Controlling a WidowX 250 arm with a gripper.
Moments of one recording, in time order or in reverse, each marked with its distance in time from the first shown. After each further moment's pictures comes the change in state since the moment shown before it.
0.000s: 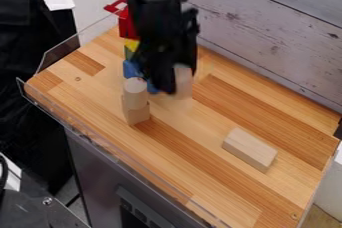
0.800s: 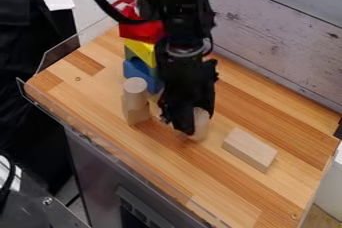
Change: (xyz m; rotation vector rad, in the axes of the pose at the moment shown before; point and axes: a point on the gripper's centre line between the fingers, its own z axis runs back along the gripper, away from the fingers) arm -0.016 -0.005 -0.059 0.037 0.024 -0.061
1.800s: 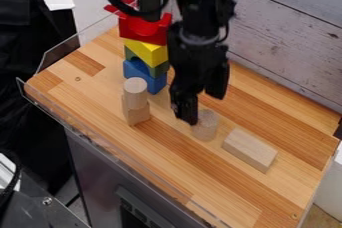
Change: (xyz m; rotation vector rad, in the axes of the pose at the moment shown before) arm -0.009 -0.010 0.036 -0.069 -0.119 -0.012
